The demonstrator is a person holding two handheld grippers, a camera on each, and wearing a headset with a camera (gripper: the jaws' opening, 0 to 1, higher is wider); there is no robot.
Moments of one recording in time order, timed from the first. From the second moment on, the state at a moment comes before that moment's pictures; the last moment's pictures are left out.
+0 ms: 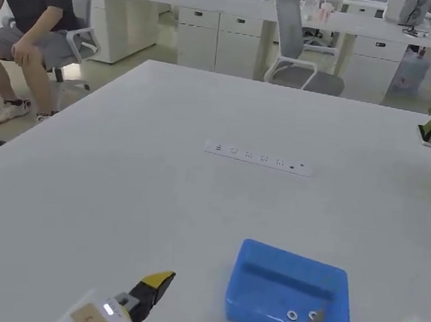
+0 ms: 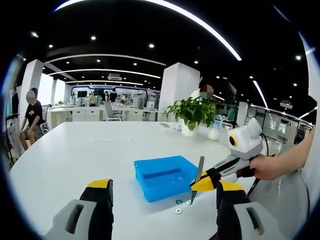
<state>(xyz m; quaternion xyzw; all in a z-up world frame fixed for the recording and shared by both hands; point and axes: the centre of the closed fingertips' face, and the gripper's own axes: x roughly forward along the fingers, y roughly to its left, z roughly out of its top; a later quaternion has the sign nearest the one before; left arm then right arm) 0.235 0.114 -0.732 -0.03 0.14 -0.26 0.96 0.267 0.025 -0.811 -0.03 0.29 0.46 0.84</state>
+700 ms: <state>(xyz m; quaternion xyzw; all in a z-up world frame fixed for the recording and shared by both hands) 0.234 0.112 -0.733 -0.03 0.14 -0.26 0.96 0.268 0.025 -0.816 0.00 0.28 0.45 0.85</state>
